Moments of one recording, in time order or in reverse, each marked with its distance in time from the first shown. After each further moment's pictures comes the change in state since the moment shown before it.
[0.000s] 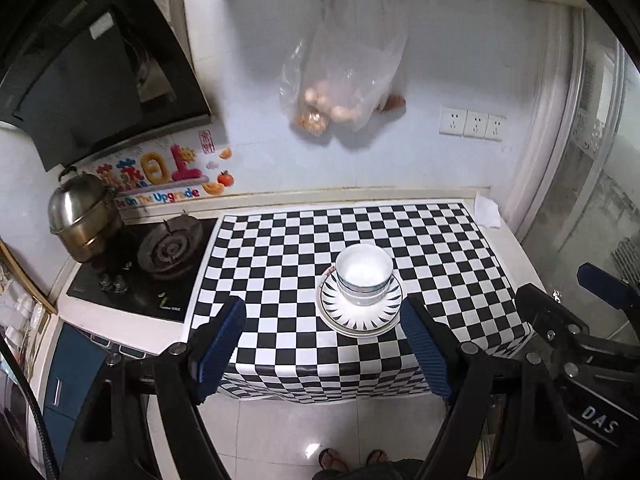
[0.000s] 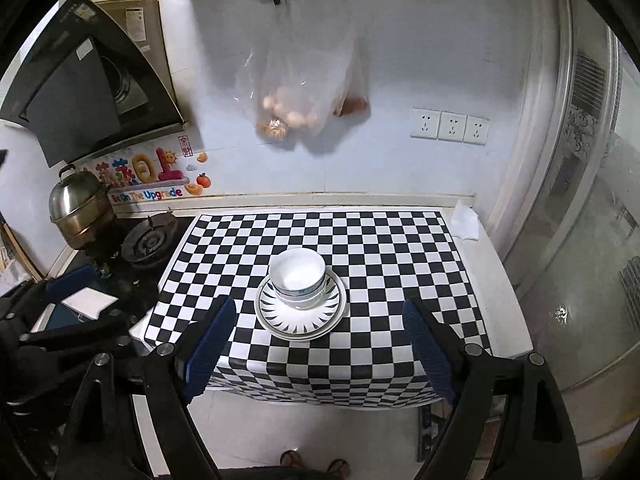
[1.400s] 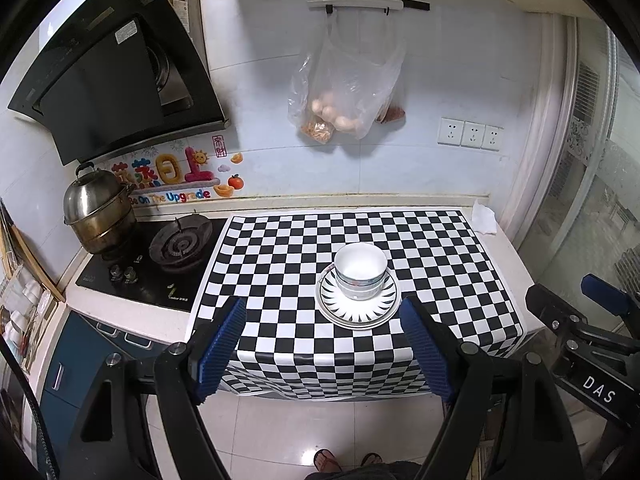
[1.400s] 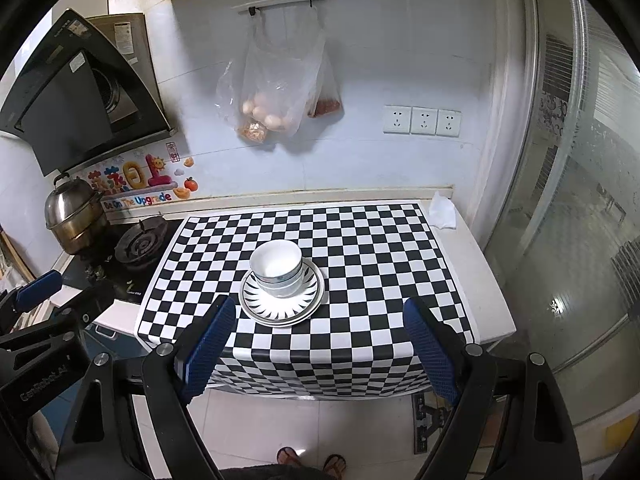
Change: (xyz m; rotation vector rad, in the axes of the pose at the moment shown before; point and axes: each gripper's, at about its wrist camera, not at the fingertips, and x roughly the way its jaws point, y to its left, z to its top) left arm -0.040 -0.007 -0.021 -0.024 -0.025 0.017; right arm -0.032 -0.036 -0.028 0.045 -0.009 -0.025
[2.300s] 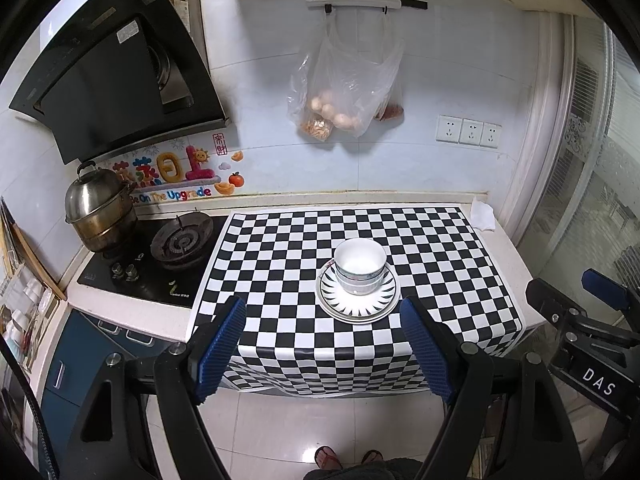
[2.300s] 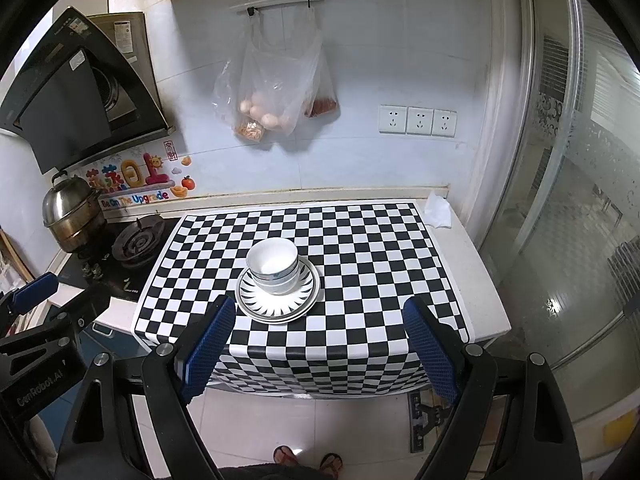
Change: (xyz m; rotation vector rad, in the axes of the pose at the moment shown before) left arm -0.004 -0.003 -0.002 -0.001 0.005 0.001; right arm -0.004 -0.001 -0.007 -0.002 -0.001 -0.010
